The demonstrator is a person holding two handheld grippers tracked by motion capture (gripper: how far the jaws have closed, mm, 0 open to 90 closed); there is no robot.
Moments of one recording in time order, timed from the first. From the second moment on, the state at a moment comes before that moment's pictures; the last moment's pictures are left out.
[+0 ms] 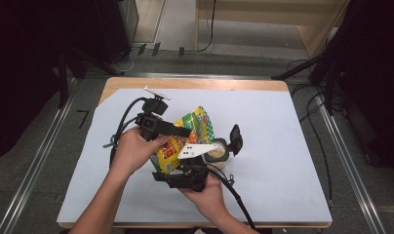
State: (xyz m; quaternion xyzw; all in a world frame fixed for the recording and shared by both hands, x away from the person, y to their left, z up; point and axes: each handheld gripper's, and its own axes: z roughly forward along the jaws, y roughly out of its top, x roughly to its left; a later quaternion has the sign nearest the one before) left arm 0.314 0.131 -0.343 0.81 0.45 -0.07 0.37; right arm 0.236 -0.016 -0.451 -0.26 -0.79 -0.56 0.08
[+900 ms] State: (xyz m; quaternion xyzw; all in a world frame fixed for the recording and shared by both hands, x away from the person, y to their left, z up) left arm 0.315 0.127 -0.344 0.81 0.45 -0.07 0.37; right arm 0.237 -0.018 -0.451 -0.26 -0.78 -0.56 0.08
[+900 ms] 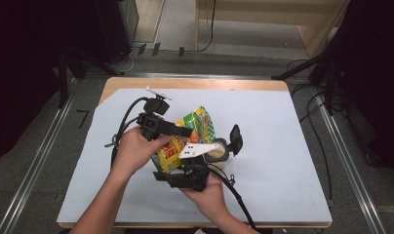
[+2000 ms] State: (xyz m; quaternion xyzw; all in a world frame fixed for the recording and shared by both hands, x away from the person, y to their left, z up) left arm 0.321 0.121 -0.347 0.81 0.45 -0.09 0.36; right arm 0.236 -0.023 -0.453 -0.28 -0.78 -0.56 0.09
